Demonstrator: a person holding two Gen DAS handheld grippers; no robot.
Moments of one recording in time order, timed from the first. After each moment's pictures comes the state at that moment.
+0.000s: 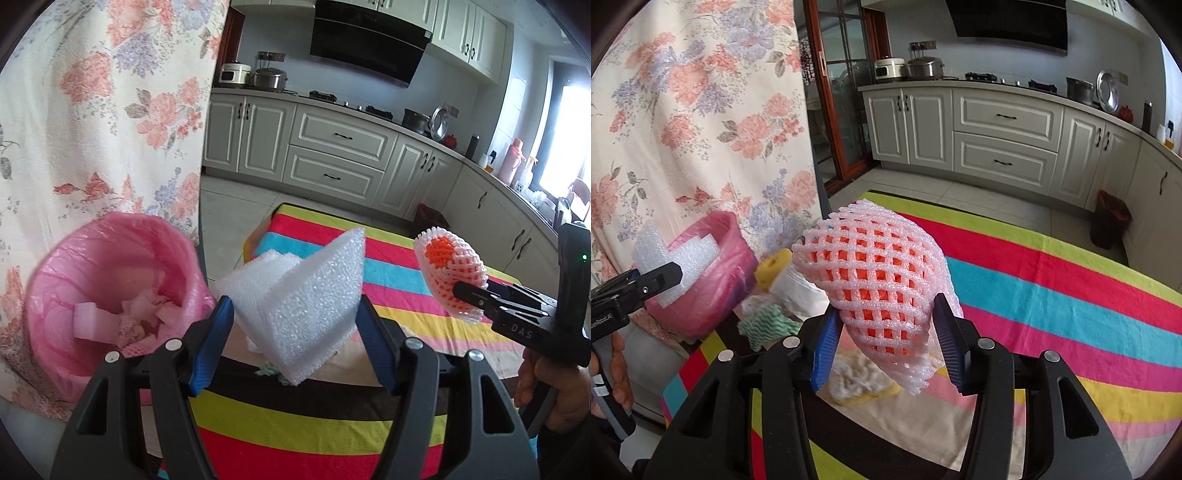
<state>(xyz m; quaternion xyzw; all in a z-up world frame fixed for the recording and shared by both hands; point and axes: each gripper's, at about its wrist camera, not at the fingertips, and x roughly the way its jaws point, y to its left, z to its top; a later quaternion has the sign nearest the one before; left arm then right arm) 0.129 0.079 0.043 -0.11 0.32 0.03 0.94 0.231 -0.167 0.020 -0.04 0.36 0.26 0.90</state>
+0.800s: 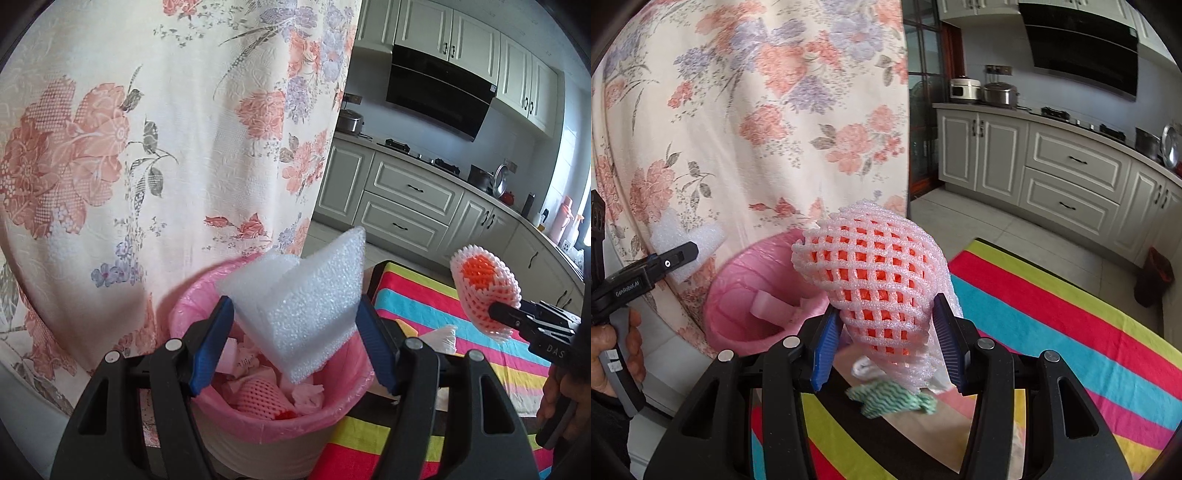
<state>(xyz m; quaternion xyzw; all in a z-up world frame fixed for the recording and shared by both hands) 0.071 0.227 0.078 -0.14 0.26 0.15 0.94 0.208 -0.023 0.070 -0.08 0.31 0.37 0.87</state>
